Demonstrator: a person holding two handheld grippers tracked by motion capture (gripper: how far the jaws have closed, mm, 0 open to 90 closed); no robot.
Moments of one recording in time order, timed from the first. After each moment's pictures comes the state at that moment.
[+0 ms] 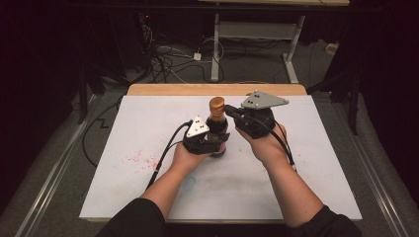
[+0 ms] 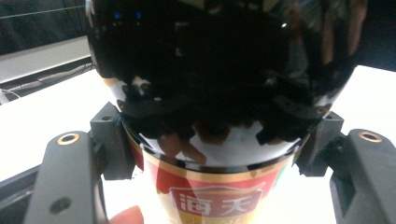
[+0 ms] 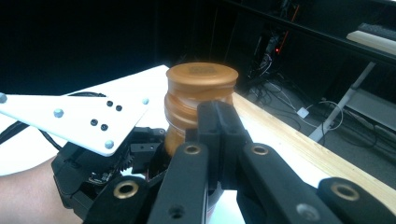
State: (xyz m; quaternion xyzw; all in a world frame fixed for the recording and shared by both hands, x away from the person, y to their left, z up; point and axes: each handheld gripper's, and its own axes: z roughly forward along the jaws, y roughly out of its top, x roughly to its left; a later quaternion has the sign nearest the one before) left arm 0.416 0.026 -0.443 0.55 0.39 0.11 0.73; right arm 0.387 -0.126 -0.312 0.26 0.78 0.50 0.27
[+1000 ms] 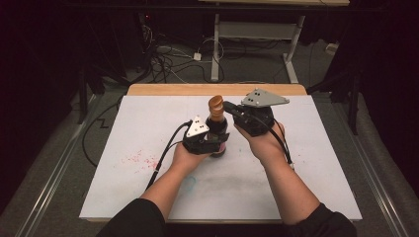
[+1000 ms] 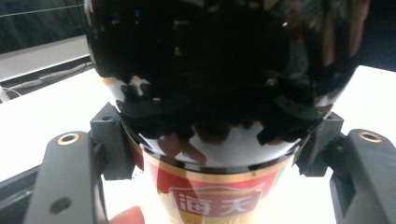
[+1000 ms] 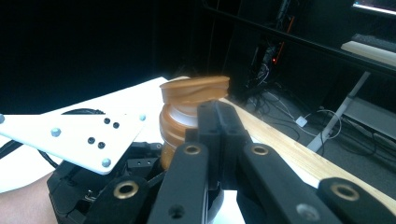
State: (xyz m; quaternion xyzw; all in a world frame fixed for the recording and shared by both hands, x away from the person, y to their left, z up) left arm 0.416 0.027 -0.444 0.56 0.39 0.11 0.72; right arm 0.389 -0.123 -0.309 0.26 0.77 0.51 0.28
